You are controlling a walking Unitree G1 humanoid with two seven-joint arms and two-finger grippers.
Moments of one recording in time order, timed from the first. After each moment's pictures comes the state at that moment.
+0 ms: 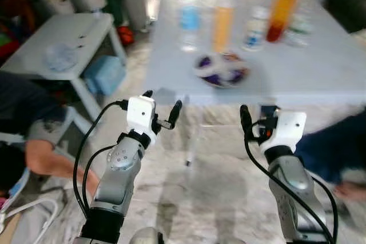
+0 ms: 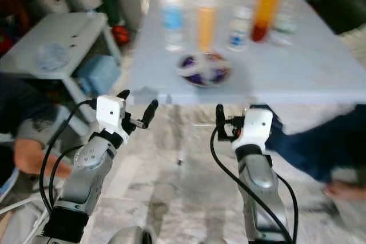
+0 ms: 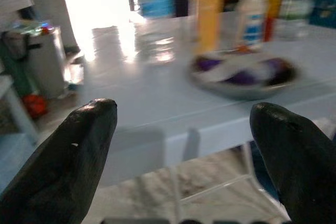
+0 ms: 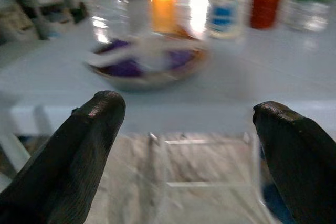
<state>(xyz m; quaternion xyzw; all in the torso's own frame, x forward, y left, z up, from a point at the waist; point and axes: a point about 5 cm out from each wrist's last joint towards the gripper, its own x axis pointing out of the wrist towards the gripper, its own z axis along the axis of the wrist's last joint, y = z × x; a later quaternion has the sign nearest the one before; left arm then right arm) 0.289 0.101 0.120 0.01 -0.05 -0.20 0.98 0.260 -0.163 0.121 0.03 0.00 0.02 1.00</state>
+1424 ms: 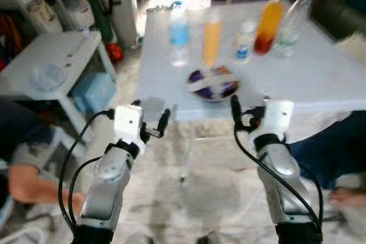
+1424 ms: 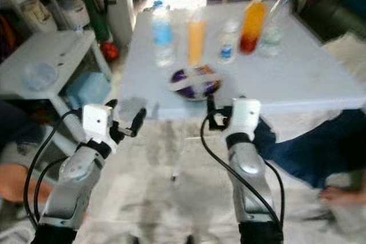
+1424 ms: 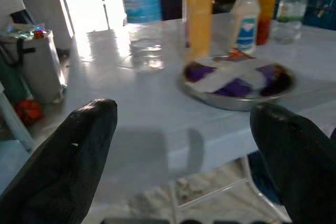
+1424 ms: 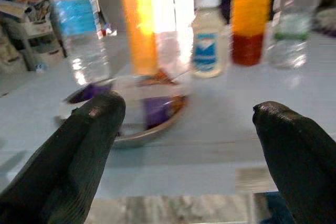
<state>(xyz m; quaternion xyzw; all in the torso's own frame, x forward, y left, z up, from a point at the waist) 0.272 0.120 0.117 0.00 -0.02 -0.18 0.98 0.281 -0.150 0.128 0.03 -0.03 0.02 1.00</state>
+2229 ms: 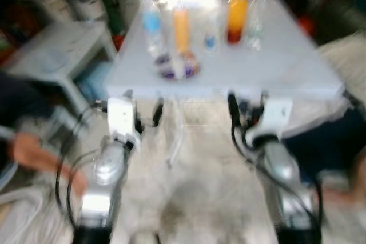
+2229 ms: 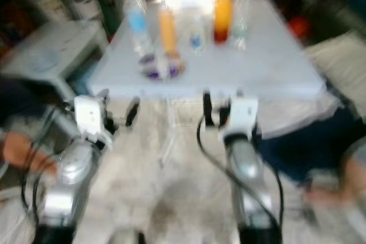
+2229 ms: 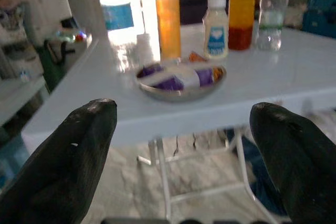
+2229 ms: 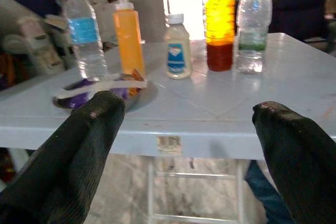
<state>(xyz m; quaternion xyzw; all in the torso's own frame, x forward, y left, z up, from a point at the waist) 0.272 0.126 0.112 0.00 -0.03 -0.15 0.99 0.275 -0.145 0.132 0.02 -0.04 0.04 1.00</state>
